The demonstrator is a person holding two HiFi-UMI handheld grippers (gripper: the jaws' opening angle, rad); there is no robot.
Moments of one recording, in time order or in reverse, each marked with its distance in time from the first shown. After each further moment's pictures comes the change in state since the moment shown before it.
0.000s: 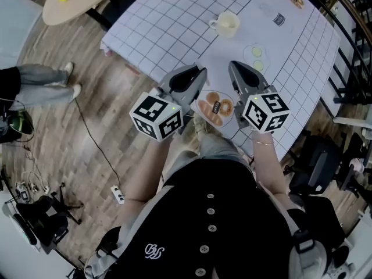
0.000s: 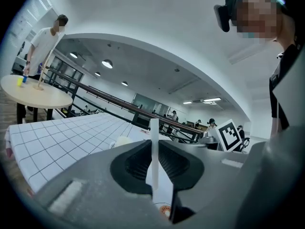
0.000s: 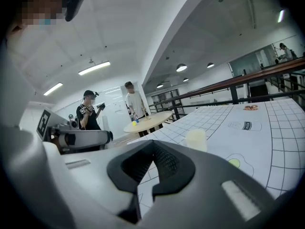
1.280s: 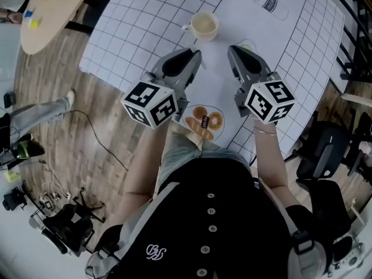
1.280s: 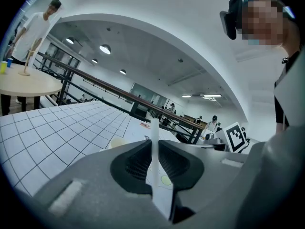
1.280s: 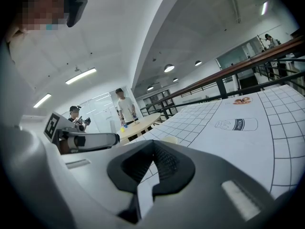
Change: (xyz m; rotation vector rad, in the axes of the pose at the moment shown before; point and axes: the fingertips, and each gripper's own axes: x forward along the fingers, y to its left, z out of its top) left arm 0.138 0.054 -0.003 -0.047 0.120 -0.051; right arm 0.041 -0.122 0.019 0.118 -0.034 -0.062
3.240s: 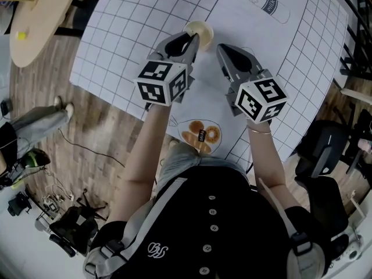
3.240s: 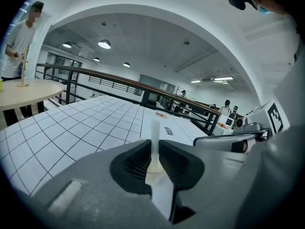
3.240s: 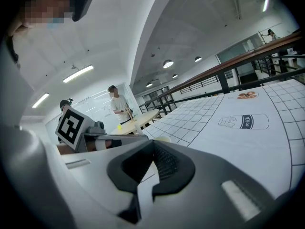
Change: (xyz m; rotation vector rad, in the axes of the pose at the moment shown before) left arm 0.092 0.084 -0.020 0.075 0.151 0.148; right arm 0.054 -0.031 -0.007 0.010 0.046 -0.003
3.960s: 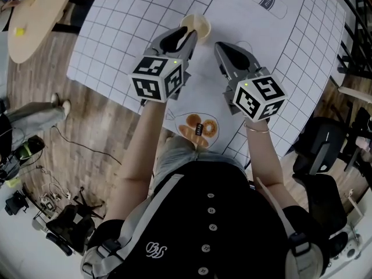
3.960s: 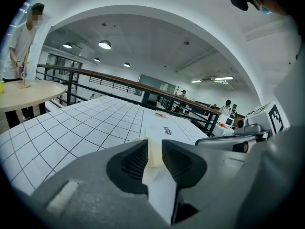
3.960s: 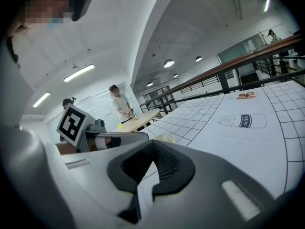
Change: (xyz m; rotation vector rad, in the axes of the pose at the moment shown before) left arm -0.013 -0.005 0.001 0.003 -0.003 0.009; right arm -0.011 0.010 -0.005 -0.007 0.009 0.004
